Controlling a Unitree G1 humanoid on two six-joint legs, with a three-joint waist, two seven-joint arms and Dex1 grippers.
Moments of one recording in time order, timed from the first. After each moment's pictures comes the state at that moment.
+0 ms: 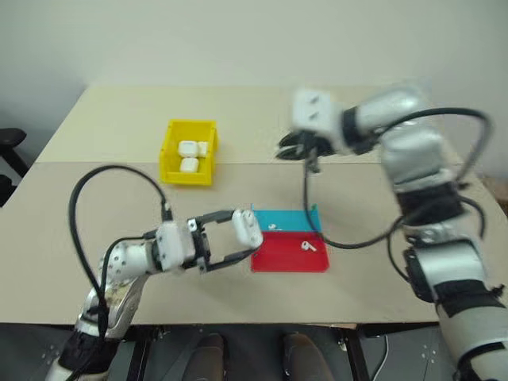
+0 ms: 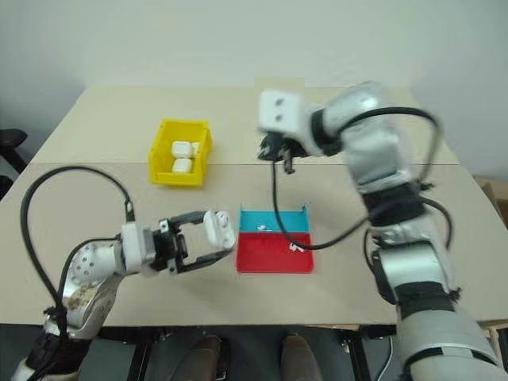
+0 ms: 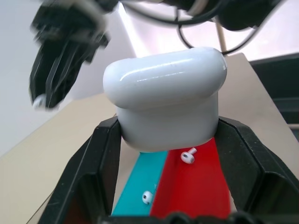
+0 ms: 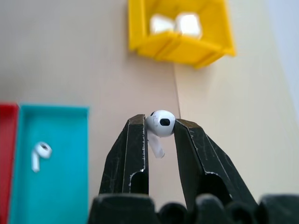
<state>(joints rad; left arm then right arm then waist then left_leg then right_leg) -0.23 0.56 -0.09 -0.36 -0.45 -0.06 -0.93 -1.09 -0.57 0.11 -0.02 -0.12 0.64 1.35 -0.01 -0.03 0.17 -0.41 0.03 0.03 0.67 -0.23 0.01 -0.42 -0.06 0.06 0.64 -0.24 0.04</state>
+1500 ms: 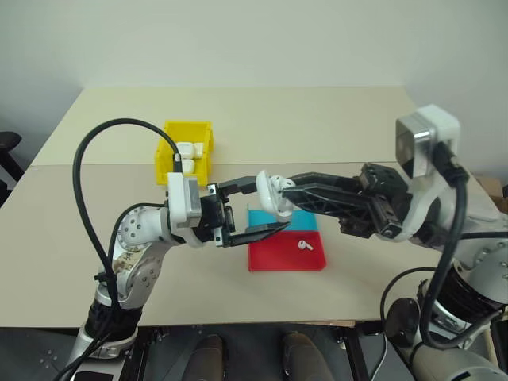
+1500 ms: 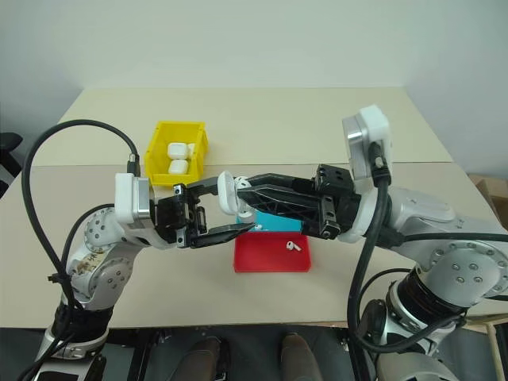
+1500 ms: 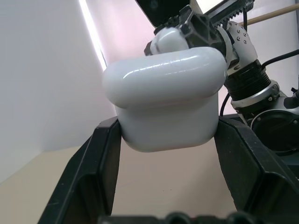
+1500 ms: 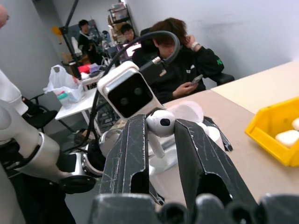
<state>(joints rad) -0.39 0.44 -0.07 -0.41 -0.59 0.13 -1.02 -0.67 -0.38 -0.48 -0.65 1.25 1.42 0.61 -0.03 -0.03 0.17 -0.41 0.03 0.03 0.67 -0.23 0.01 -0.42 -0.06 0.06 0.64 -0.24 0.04</state>
